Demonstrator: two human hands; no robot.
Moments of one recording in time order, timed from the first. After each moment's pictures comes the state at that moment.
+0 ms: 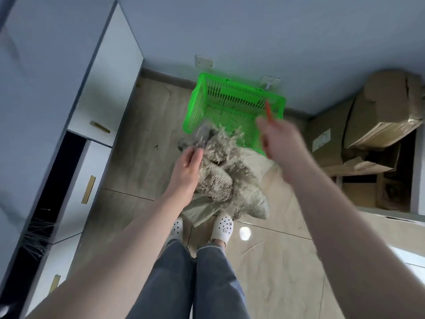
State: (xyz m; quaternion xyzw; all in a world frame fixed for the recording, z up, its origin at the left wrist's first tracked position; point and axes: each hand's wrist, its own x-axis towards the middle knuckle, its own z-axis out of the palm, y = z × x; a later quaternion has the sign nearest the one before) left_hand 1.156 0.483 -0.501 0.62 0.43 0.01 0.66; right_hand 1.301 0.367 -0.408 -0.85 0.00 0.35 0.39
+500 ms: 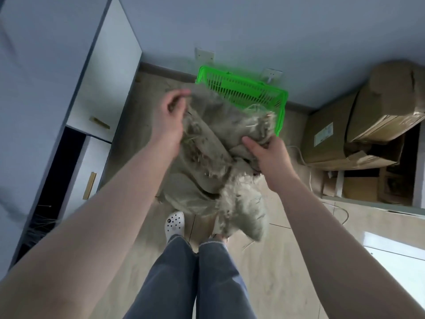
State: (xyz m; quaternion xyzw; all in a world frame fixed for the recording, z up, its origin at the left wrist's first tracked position) left_hand 1.204 0.552 -0.472 0.62 0.43 0.14 0.63; right_hand 1.273 0.357 -0.465 -0.80 0.03 0.32 0.50
